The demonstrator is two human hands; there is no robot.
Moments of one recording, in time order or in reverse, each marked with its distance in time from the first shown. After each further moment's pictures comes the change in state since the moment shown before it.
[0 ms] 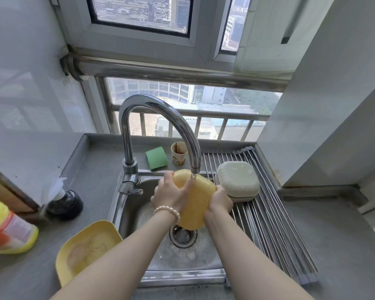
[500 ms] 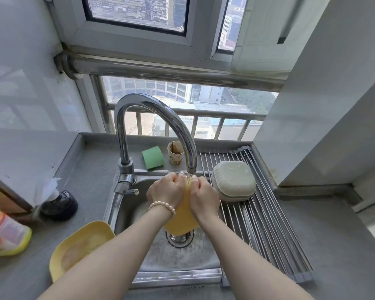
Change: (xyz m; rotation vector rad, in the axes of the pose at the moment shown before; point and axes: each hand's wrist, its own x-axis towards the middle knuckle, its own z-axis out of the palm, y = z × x) left_hand 0.002 0.011 -0.008 0.157 0.096 0.136; right_hand 0.000 0.013 0.003 -0.975 -0.185 -0.958
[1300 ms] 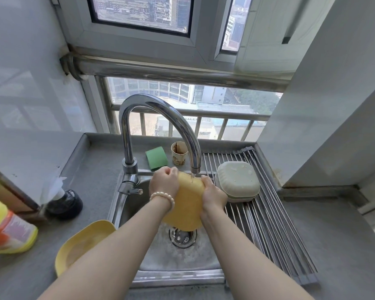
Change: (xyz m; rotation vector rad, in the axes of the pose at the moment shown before) left_hand 0.015 -0.001 -0.010 -0.454 -0.010 -0.222; right_hand 0.007 -0.007 -0.004 0.845 0.064 0.801
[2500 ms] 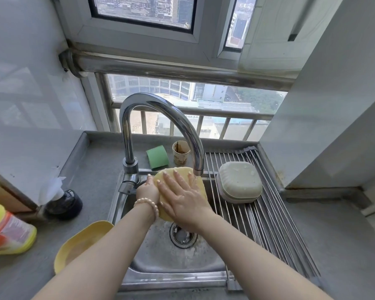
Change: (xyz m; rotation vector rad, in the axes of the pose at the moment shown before) left_hand 0.023 -0.038 -0.014 -0.297 0.071 -0.447; right_hand -0.012 0.010 0.013 -1.733 -0.610 -1.236
